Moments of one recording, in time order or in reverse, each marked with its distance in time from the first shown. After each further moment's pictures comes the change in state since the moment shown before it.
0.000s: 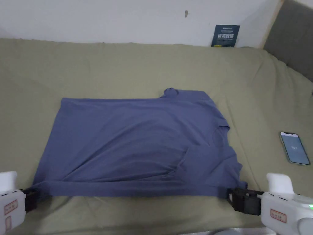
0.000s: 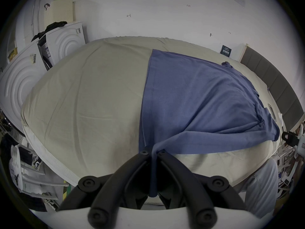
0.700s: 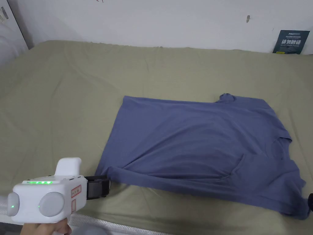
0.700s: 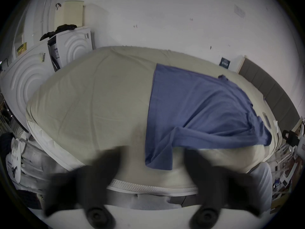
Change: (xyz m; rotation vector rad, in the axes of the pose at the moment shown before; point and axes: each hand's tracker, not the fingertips) left arm -0.008 -0.007 0.044 0.022 -0.030 0.018; right arm -0.045 0.002 0.060 0.220 -0.034 0.083
